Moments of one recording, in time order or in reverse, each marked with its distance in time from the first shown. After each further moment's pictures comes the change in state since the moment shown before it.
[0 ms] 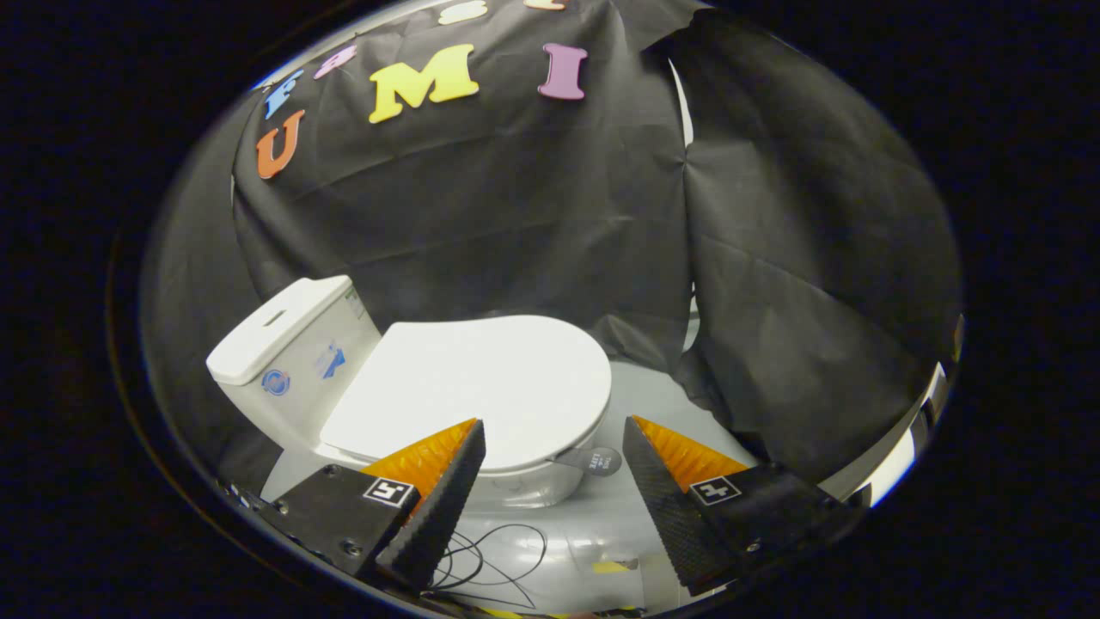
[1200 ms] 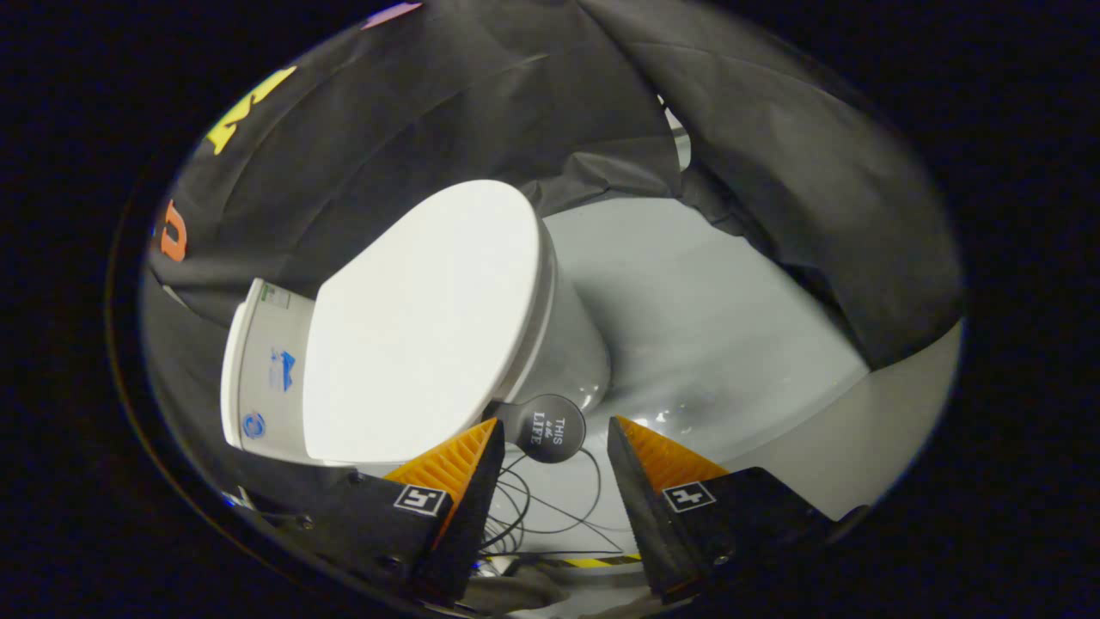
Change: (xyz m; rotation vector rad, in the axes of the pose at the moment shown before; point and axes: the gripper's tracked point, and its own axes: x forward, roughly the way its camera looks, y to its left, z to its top) arm 0.129 -0.057 -0.083 0.449 0.515 0.094
